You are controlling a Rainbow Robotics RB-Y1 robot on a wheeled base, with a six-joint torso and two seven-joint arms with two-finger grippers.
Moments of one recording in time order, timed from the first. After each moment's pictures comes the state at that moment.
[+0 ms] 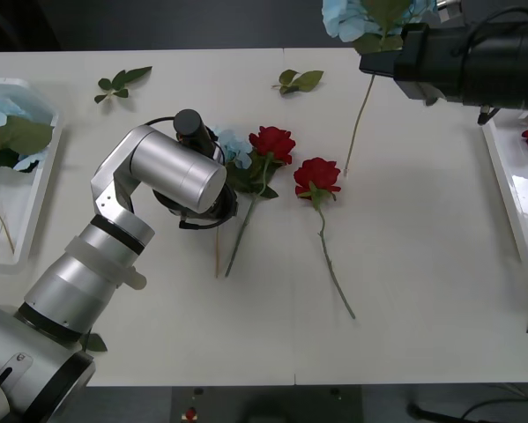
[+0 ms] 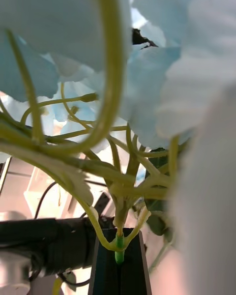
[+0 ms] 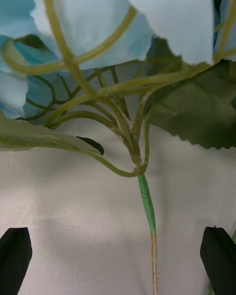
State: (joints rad) right arm -0.75 -1.02 0.51 -1.53 -2.07 0.68 1.74; left arm -0.65 0.21 -0.37 -1.33 0.23 1.36 -1.20
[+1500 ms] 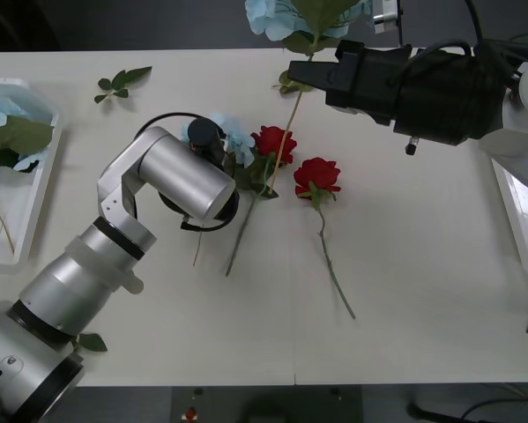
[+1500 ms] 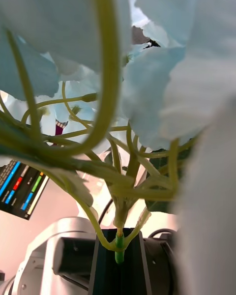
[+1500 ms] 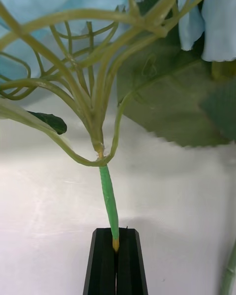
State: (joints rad) right arm -0.66 -0.86 0.51 -1.74 -2.10 0.52 1.90; left arm -0.65 0.26 -0.47 -1.40 0.20 1.35 -1.18
